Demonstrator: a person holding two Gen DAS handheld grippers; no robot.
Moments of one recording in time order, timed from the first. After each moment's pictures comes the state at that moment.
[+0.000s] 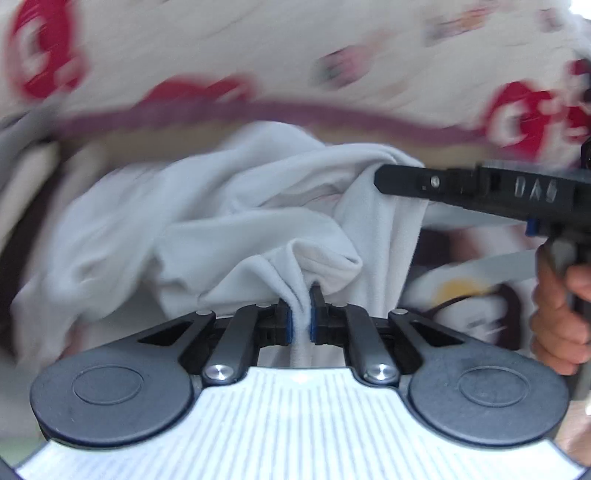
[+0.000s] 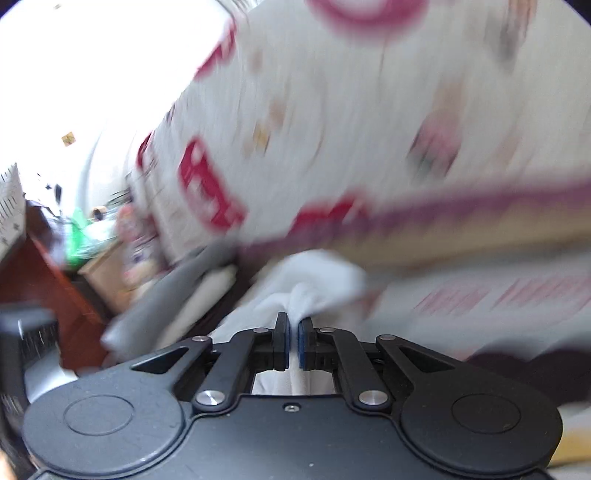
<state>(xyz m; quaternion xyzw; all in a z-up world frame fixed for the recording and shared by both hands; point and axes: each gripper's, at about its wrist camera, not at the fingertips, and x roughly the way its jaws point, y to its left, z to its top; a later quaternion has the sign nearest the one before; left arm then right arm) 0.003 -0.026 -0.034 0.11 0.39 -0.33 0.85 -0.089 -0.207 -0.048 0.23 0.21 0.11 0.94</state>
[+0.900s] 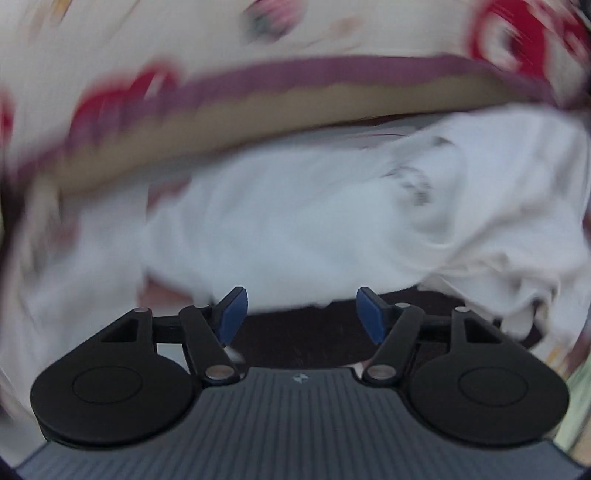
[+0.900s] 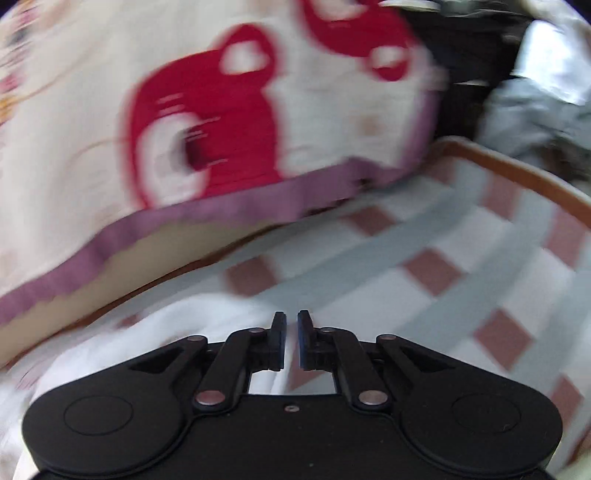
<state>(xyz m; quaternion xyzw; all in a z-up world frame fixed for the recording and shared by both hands) 0.032 -0.047 -0.132 0.10 0.45 -0.29 0.84 -0.208 -0.496 -0.087 0.24 0.30 -0.43 0.82</state>
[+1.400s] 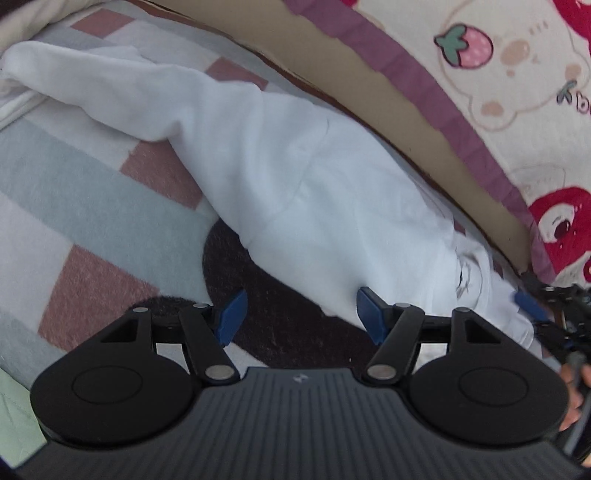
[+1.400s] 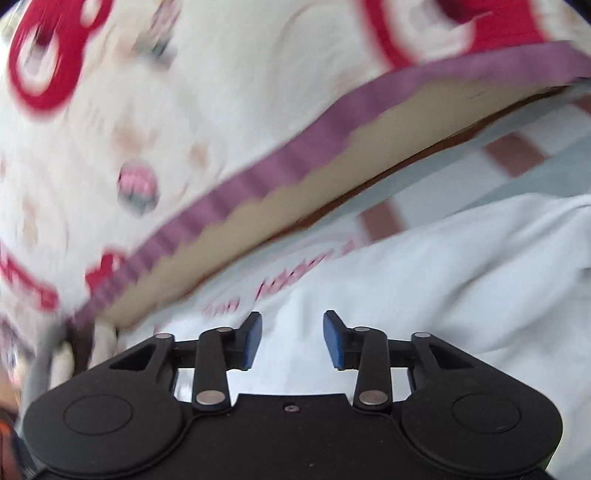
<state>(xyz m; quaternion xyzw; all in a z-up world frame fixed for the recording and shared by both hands) 0.076 0.015 -0.172 -0.17 0.52 -0.23 0.80 -0.079 -0.391 -0.123 0.37 0.33 -0.12 0.86</state>
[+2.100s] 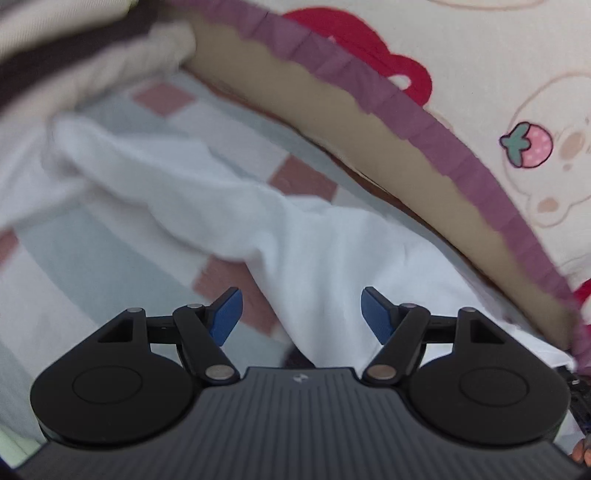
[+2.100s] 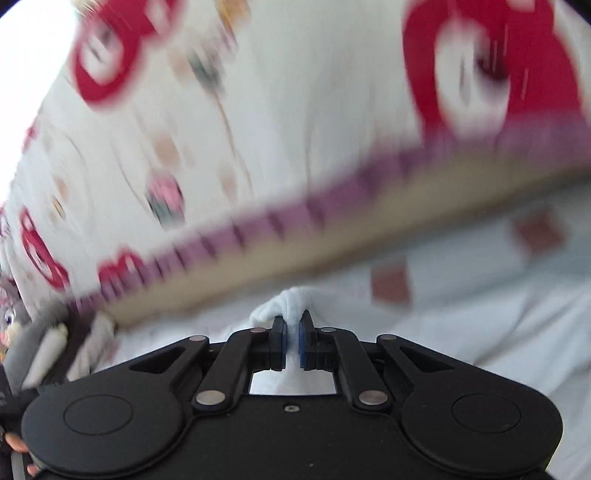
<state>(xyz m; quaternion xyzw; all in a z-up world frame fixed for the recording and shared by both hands) 0.119 0.035 -0.166 -0.18 0.47 -0.14 0.85 -0.116 -0.410 -0.119 0.28 0.21 -0.10 0.93</state>
